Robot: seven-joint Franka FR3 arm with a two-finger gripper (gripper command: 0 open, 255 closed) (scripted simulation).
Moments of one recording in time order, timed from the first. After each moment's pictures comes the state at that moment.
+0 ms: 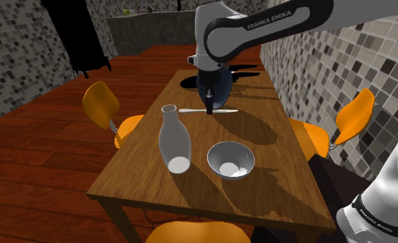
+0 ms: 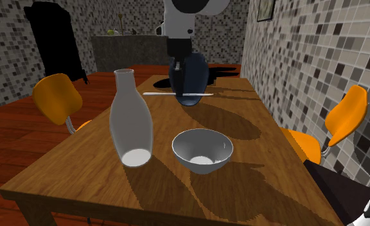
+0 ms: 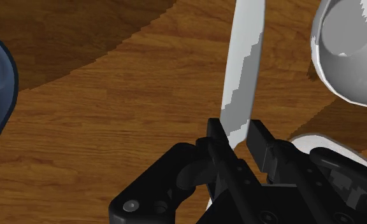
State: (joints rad) arm 0.16 0.12 0.18 -1.79 -0.01 1.90 -0.44
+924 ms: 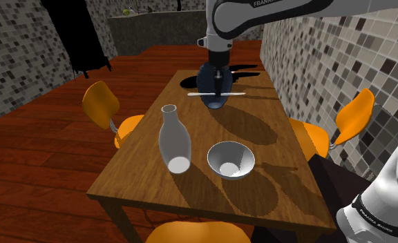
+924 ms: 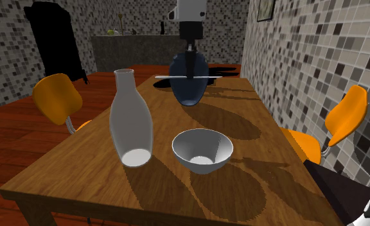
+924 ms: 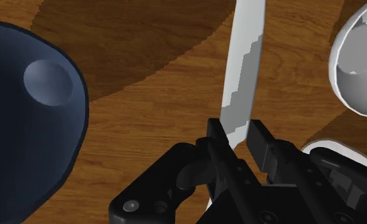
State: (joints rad) arm 0.10 0.11 0.13 -1.68 0.00 1.79 -0.55
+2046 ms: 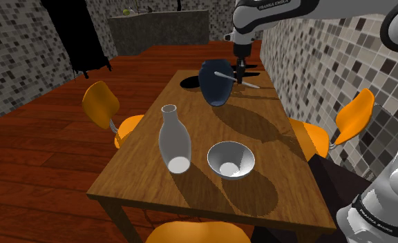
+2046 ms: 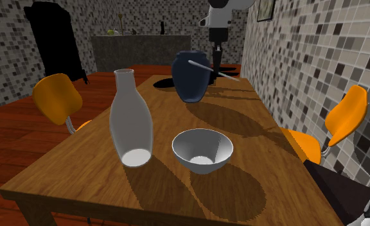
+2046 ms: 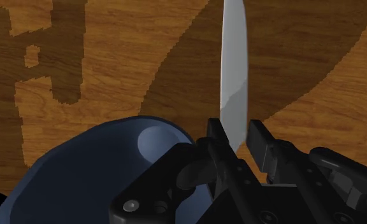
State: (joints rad) arm -0.08 0.22 -0.01 -1.57 0.02 1.78 -0.87
